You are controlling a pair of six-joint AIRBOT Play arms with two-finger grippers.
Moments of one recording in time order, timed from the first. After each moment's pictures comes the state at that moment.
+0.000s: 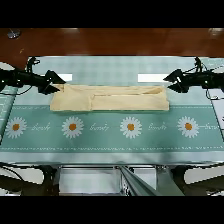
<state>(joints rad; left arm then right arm) 0.28 -1.68 1.34 0.79 -1.25 -1.34 -0.33 -1.69 1.30 -0.73 1.10 1.34</state>
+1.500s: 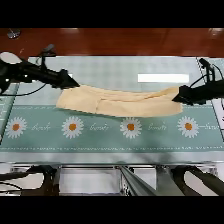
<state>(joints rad) -0.03 -1.46 1.27 0.69 -1.29 -1.17 -0.21 -1.05 1.00 -1.08 1.32 1.43</state>
